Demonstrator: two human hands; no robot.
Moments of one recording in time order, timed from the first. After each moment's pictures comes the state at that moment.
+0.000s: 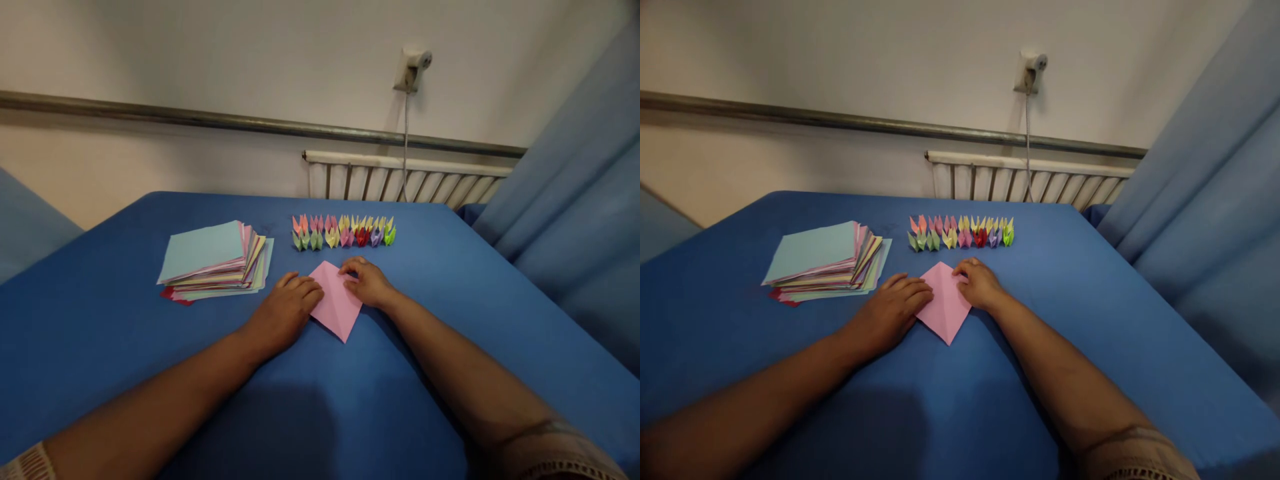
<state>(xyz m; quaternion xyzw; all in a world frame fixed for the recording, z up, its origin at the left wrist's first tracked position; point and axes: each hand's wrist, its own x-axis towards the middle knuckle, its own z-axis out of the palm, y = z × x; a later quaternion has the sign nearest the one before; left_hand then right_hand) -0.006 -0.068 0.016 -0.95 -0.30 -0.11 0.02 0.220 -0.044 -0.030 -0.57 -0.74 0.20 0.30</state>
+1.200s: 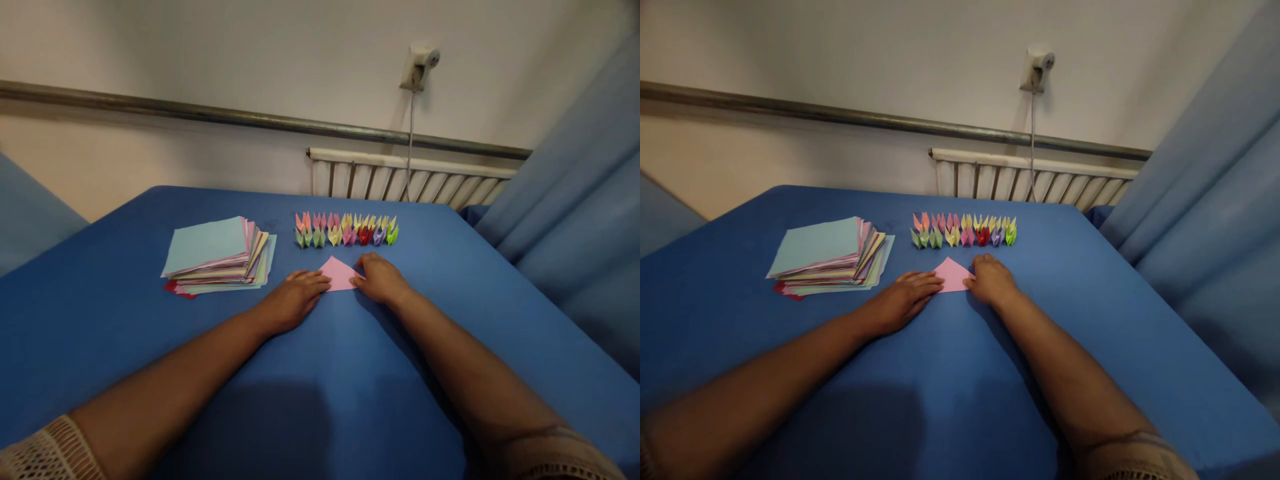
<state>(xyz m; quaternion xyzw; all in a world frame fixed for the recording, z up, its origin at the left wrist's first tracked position) -0.009 -0.038 -0.010 -0.94 -0.29 -0.12 -0.09 0.229 -0.056 0.004 -0.68 -0.72 0.09 0.10</state>
